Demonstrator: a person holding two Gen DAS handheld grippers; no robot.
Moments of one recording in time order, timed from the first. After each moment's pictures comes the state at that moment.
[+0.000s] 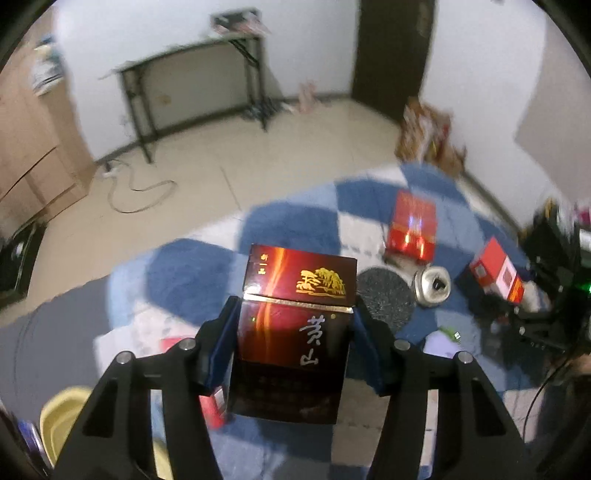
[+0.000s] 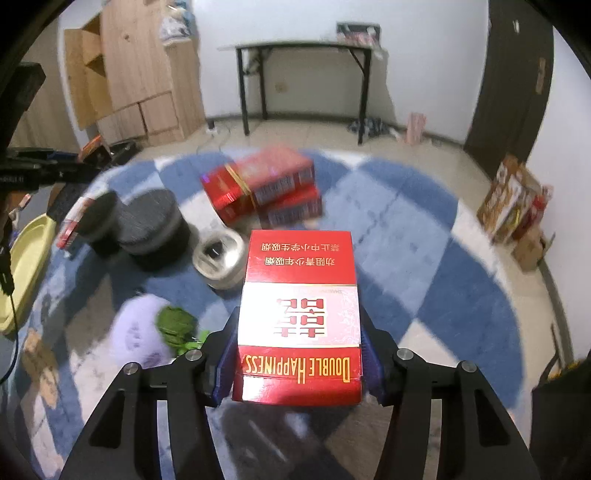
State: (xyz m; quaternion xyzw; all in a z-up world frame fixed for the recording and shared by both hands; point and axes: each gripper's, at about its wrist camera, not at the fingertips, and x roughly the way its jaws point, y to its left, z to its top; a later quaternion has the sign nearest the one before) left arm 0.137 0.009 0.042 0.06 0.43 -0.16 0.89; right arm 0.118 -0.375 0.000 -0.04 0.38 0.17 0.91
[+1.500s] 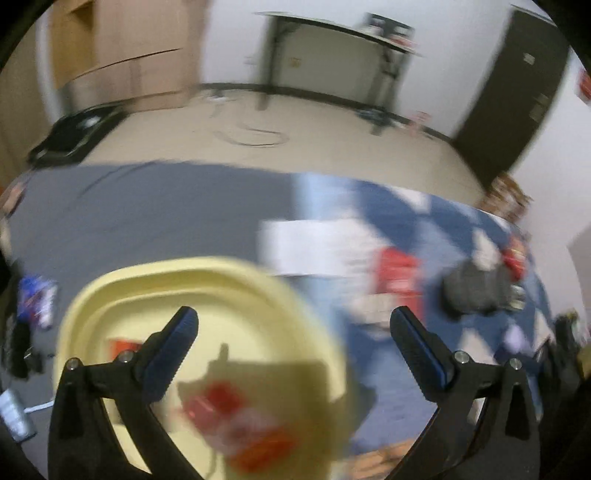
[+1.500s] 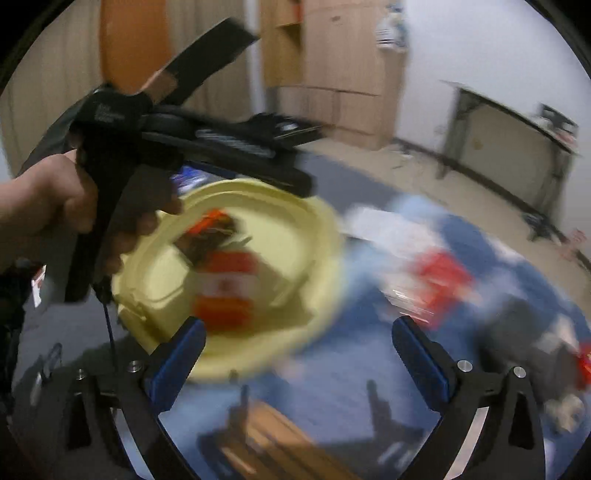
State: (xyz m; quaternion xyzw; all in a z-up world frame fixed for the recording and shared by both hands) left arm 0.113 0.179 0.014 -0.09 0.47 -0.02 0.88; right arm 0.029 -0.064 0.049 -0.14 0.31 0.40 0.85
